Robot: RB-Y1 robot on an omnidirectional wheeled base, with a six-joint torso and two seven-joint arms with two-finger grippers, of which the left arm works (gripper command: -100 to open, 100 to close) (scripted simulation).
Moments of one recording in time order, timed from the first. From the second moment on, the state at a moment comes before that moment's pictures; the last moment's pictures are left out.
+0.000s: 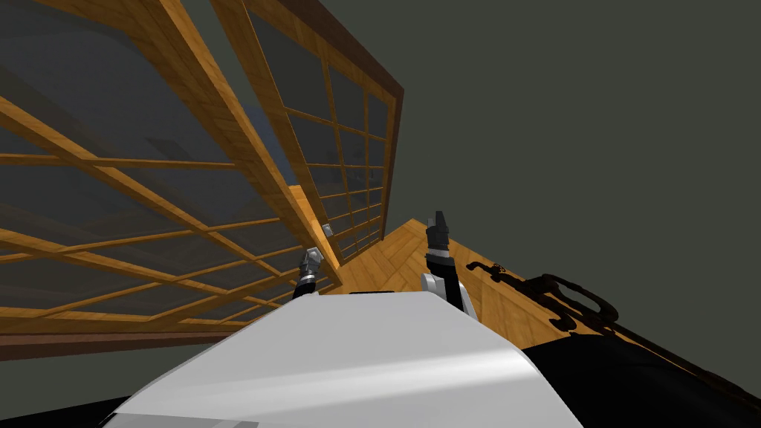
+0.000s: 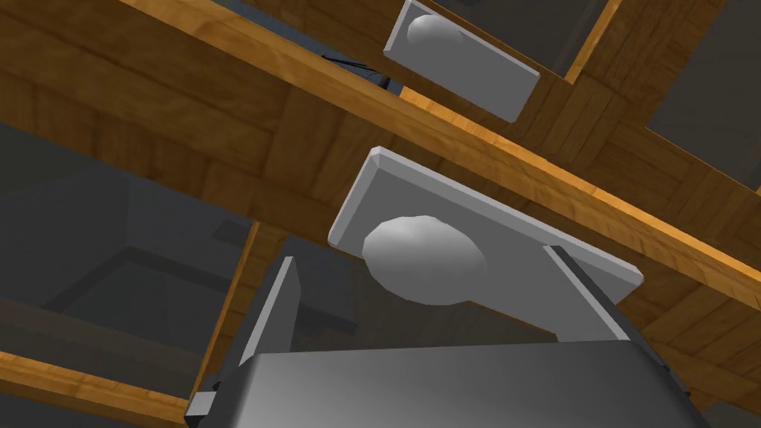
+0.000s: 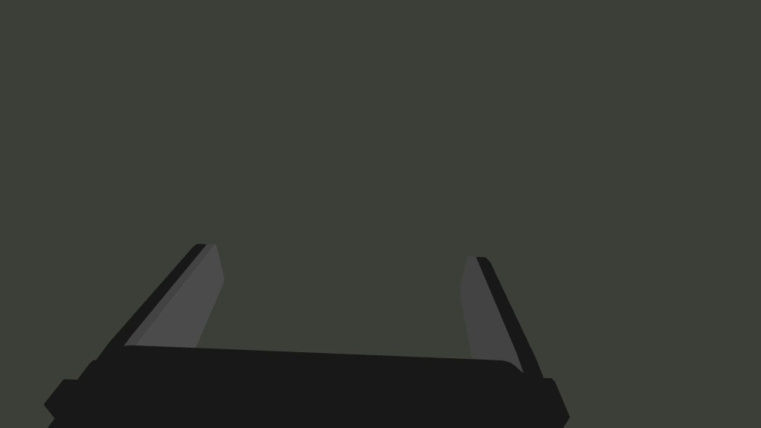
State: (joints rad) arm 0.03 0.20 0.15 -0.71 0.33 -0.85 0.47
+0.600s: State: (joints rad) arm 0.04 0.18 0.14 -0.74 0.35 -0.84 0.63
